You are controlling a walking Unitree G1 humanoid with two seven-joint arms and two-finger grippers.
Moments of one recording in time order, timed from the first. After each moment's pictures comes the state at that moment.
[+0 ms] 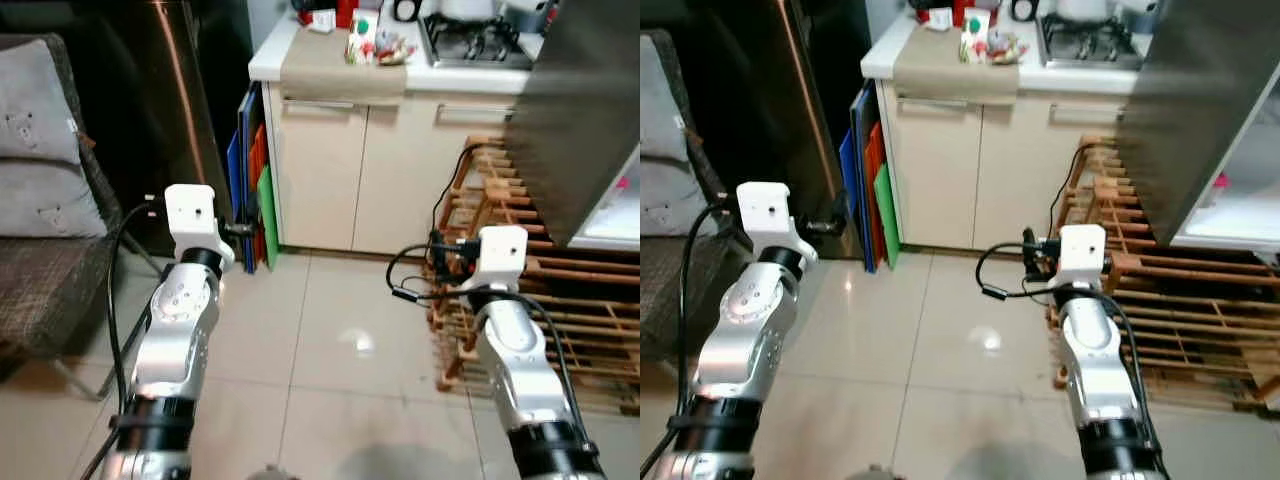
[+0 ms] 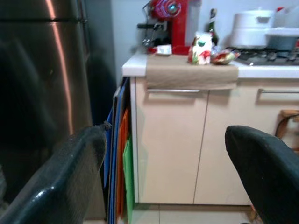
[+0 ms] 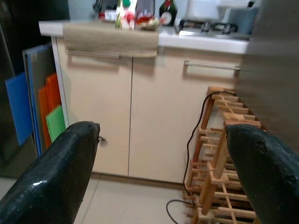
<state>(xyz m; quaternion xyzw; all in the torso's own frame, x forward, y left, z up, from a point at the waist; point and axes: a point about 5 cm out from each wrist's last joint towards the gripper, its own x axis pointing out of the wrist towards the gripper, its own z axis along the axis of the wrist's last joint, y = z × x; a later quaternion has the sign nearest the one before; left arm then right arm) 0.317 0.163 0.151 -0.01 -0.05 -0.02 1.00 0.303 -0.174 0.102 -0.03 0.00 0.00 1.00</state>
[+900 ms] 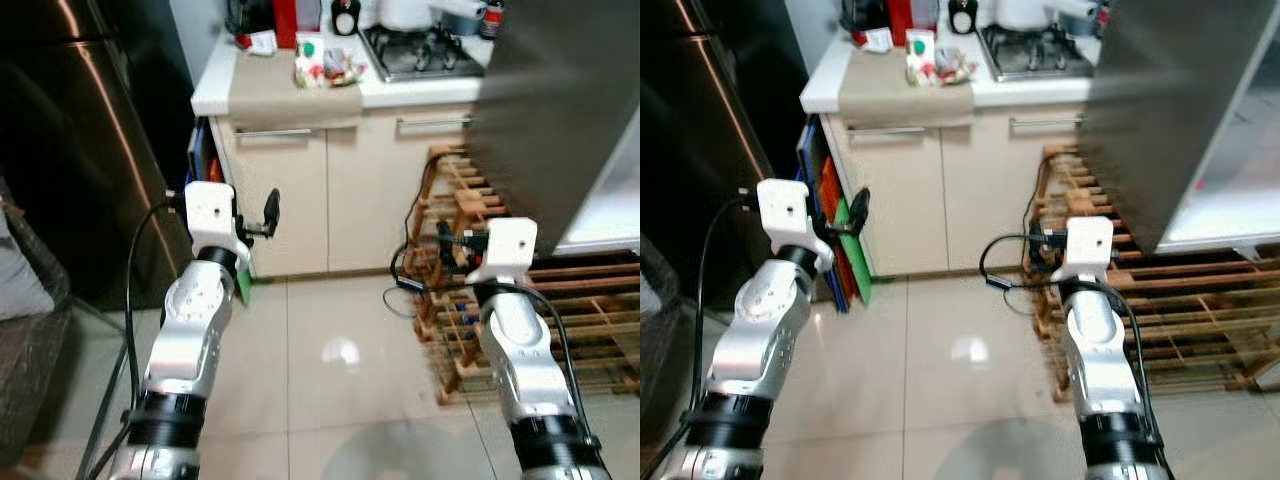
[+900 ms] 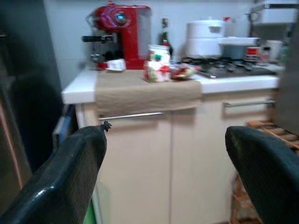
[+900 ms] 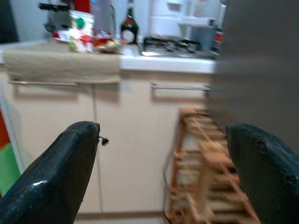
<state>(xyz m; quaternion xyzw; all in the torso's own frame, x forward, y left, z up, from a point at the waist) 0.320 0.143 0.155 -0.01 -0.07 -0.07 1.00 0.309 -0.178 0.117 -0.04 -0.03 -0.01 1.00</state>
